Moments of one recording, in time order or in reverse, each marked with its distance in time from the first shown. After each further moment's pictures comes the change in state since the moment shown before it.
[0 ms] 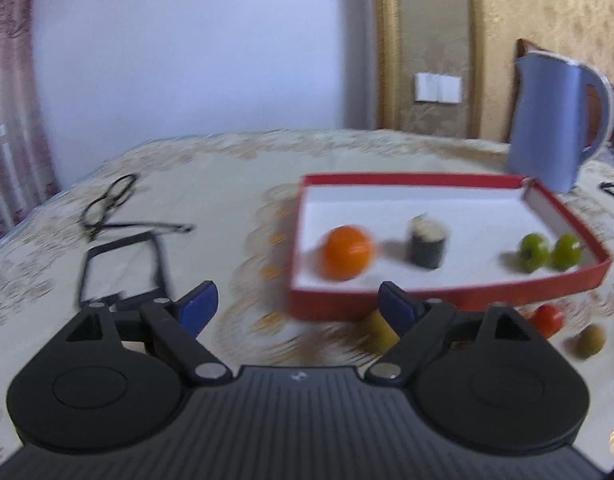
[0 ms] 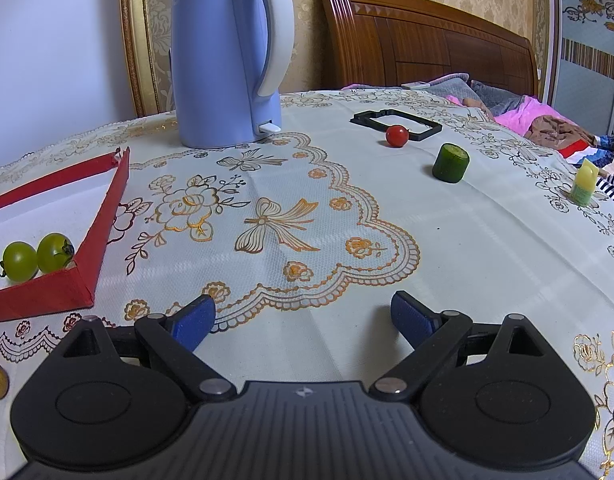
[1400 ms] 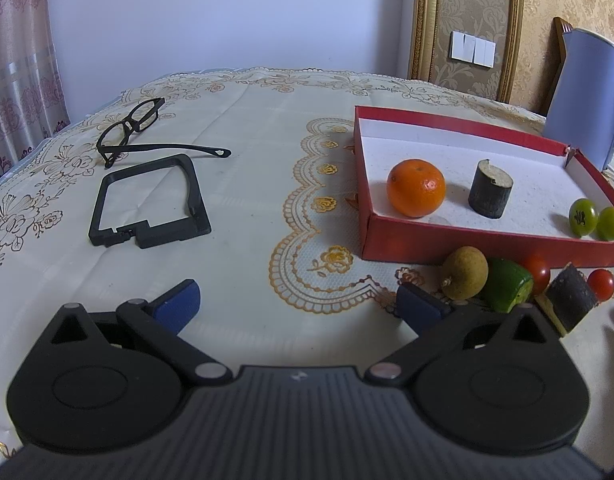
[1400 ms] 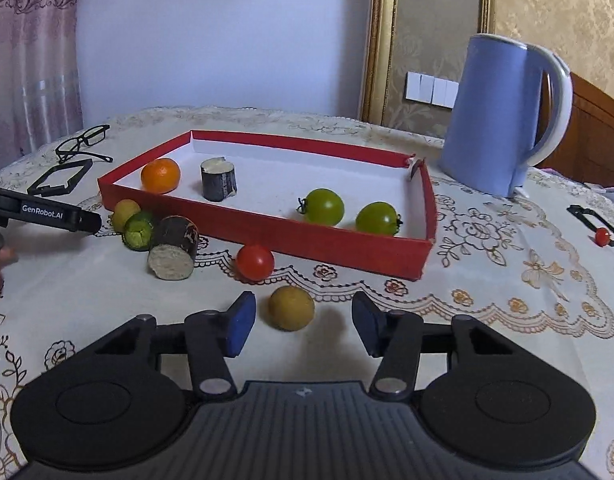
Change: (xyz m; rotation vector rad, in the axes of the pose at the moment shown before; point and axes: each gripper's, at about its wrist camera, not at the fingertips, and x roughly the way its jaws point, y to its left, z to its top) left arm 0.029 0.038 -0.020 -0.066 0.154 0.002; right arm -0.069 0.132 -0.051 -0.415 -0.083 0.434
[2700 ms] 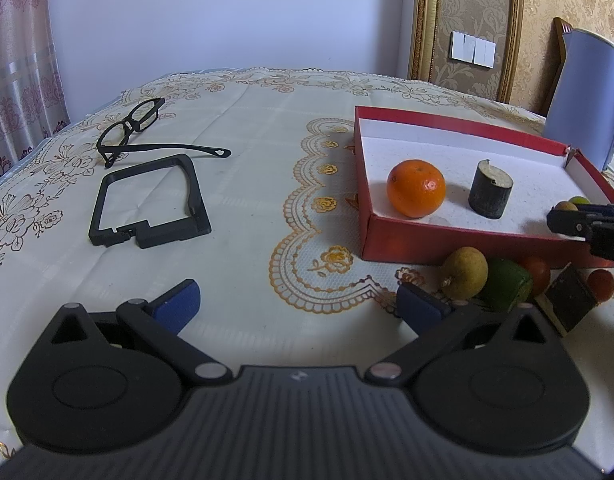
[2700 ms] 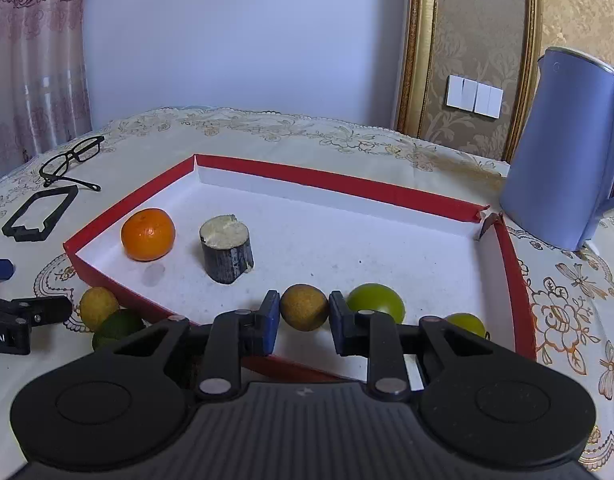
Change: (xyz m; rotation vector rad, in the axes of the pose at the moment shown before) left arm 0.000 0.000 0.000 -0.001 0.000 -0.001; right arm 0.089 0.019 0.071 -0.035 0.023 0.057
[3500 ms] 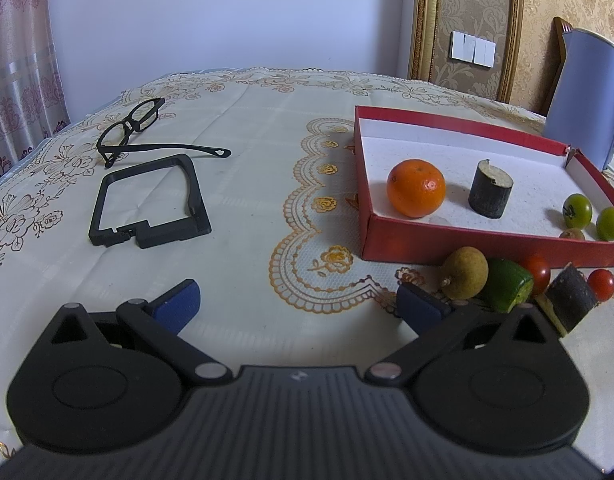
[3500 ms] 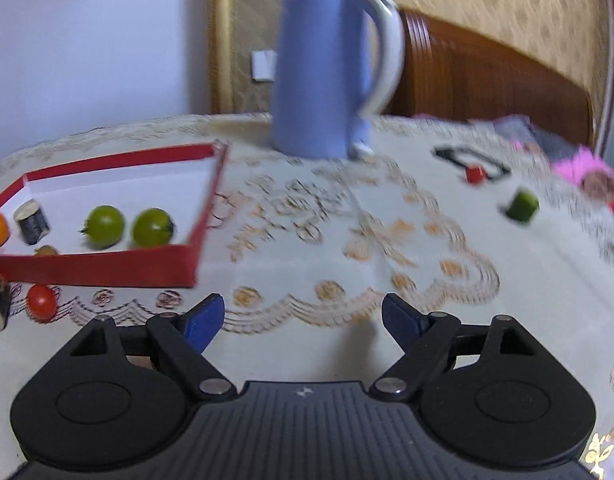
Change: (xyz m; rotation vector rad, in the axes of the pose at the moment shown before) left arm 0.000 0.000 0.000 0.000 0.000 0.000; right arm -0.085 -0.120 -0.080 0.310 0.016 -0.351
